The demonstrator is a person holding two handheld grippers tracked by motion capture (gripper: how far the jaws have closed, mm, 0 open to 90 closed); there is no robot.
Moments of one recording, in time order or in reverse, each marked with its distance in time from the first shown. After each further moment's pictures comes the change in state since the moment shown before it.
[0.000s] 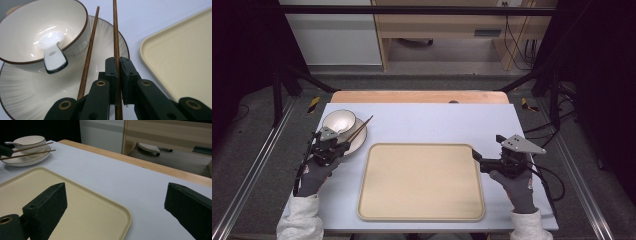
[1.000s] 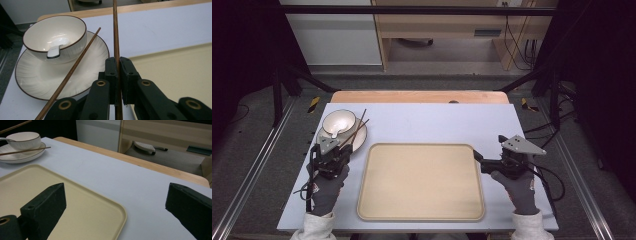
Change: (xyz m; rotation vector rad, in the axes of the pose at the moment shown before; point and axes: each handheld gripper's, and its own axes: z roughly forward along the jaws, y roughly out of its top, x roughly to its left) left arm -0.065 0.002 -0.045 -0.143 0.176 -0.209; right arm 0.000 -0.001 -0.003 0.015 -0.031 -0.015
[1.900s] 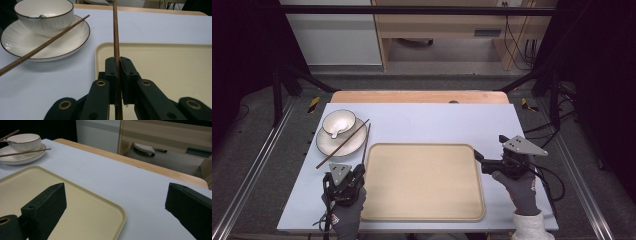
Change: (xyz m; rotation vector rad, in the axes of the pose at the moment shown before) left arm -0.064 -0.050 -0.028 -0.054 0.045 -0.142; right arm 0.000 0.001 -0.002 -0.012 -0.005 -0.002
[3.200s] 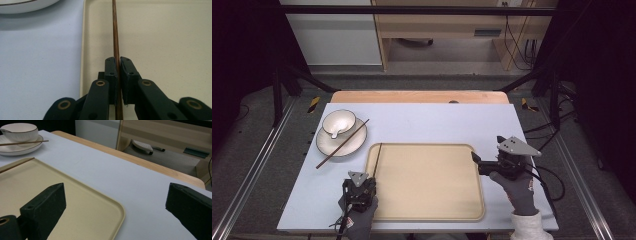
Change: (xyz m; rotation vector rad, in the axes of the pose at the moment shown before) left arm -0.012 -0.039 0.040 0.202 0.024 0.037; right arm 0.007 -0.002 0.006 0.038 -0.016 -0.049
